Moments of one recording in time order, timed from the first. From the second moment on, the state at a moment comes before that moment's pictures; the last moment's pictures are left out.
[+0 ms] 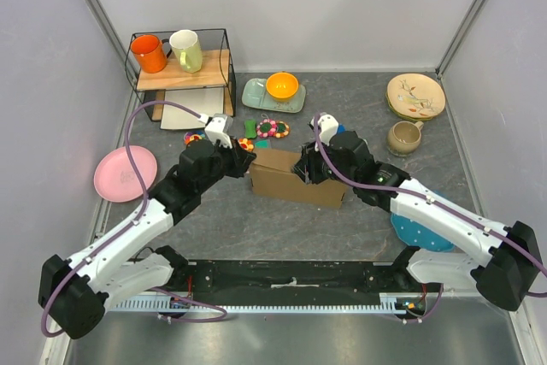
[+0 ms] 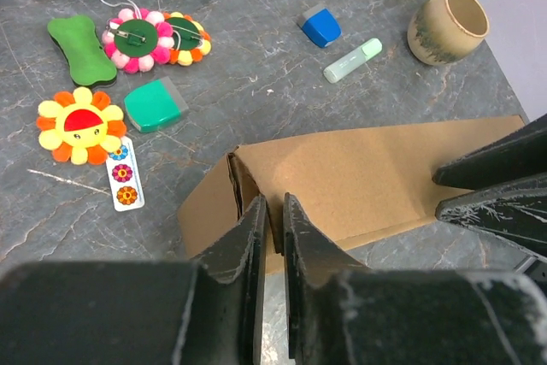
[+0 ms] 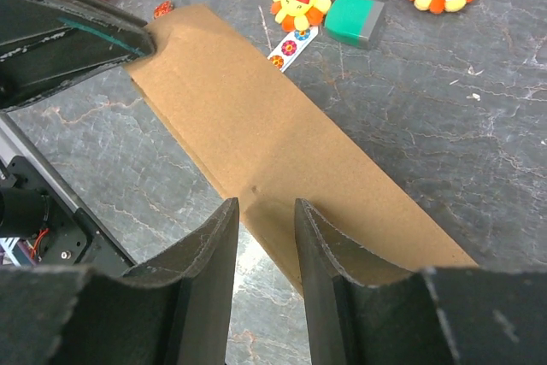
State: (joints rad) left arm -0.61 0.96 0.70 -0.05 -0.02 -0.42; right arm 0.78 1.17 0.90 -0.22 -0.04 0.37
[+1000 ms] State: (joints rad) left arm -0.60 1.00 0.78 -0.12 0.01 -0.38; right arm 0.78 1.12 0.89 -0.26 0.10 0.33
